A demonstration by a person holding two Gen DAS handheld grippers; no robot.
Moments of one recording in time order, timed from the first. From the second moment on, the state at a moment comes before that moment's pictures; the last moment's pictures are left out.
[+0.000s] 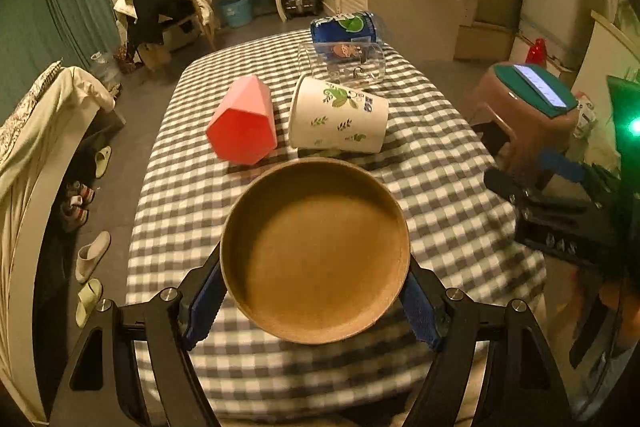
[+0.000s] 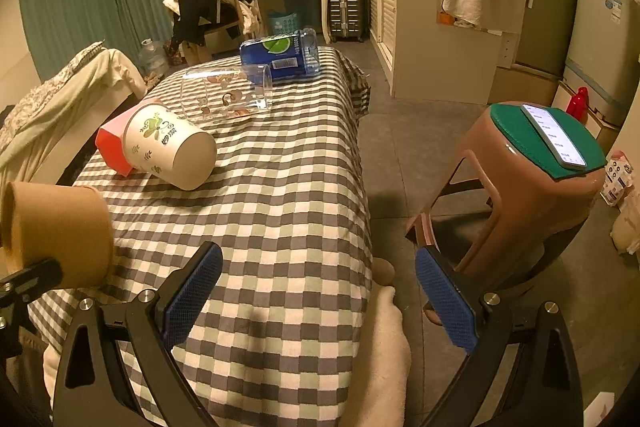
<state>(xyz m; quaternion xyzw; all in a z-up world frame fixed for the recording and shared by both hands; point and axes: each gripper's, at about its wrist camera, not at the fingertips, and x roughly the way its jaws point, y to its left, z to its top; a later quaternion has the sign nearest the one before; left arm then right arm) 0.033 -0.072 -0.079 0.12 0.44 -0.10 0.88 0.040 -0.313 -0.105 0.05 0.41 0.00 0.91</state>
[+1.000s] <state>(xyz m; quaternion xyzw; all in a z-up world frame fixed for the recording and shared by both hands) 0.049 -0.062 -0.077 0.08 0.41 -0.12 0.90 0.043 -0.288 -0.104 0.01 0.42 0.00 0.91</state>
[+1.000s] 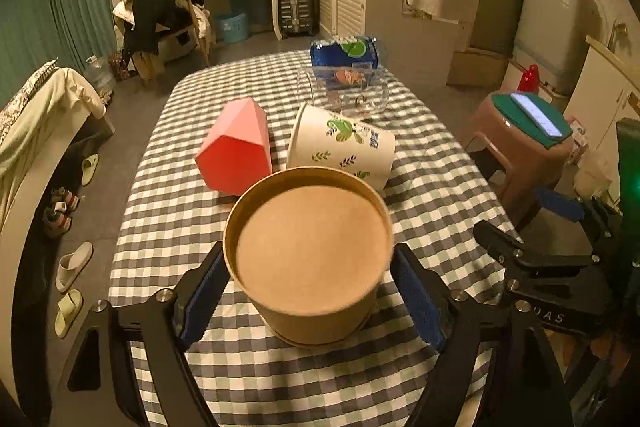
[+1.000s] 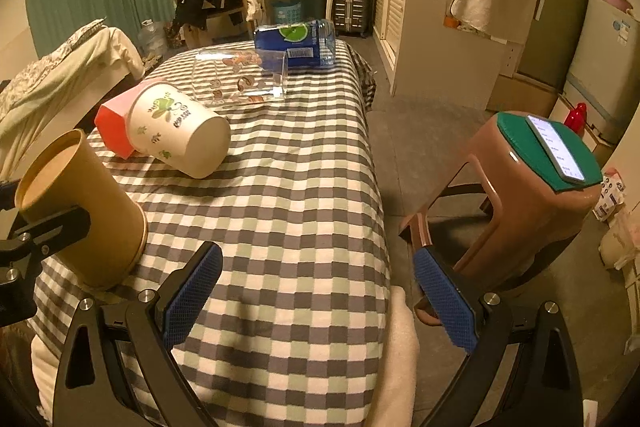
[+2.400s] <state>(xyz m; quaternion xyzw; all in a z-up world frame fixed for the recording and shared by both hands) -0.021 0.034 -0.025 -0.01 0.26 0.01 0.97 -0.028 -0.236 -0.009 -0.01 0.26 0.03 0.97</state>
